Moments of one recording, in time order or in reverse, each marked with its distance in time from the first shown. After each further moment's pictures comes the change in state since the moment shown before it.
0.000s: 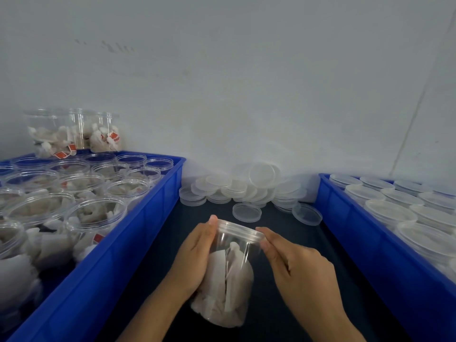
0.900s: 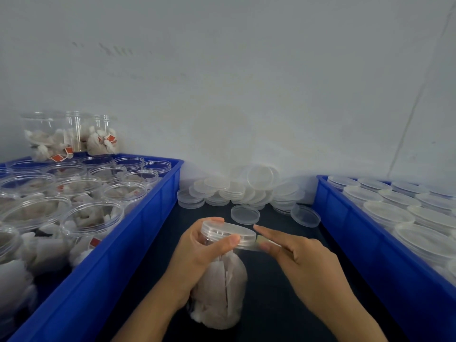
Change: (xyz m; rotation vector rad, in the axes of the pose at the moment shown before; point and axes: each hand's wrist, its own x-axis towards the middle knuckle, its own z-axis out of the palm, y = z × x) left_hand 0.002 0.007 -0.002 -0.210 -0.058 -0.064; right_hand 0.012 0.000 -0.020 0.069 -0.169 0.027
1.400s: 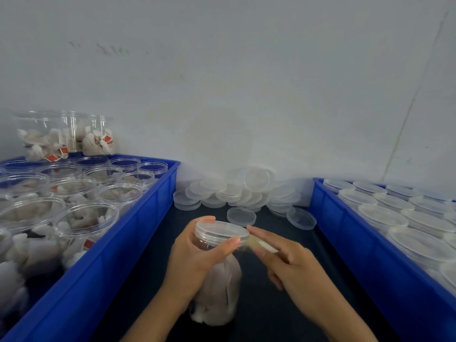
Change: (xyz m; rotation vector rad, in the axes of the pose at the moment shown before) left_hand -0.003 -0.002 0.010 0.080 0.157 0.114; right_hand 0.001 0.006 0.005 0.382 -0.116 0.106
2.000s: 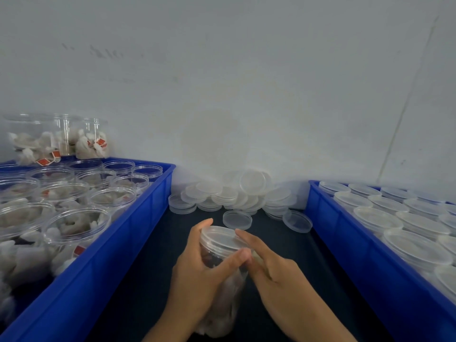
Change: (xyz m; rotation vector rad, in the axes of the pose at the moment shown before) left_hand -0.012 0.003 0.017 0.132 0.013 0.010; right_hand 0.008 -0.004 0.018 -0.021 -0.077 0.007
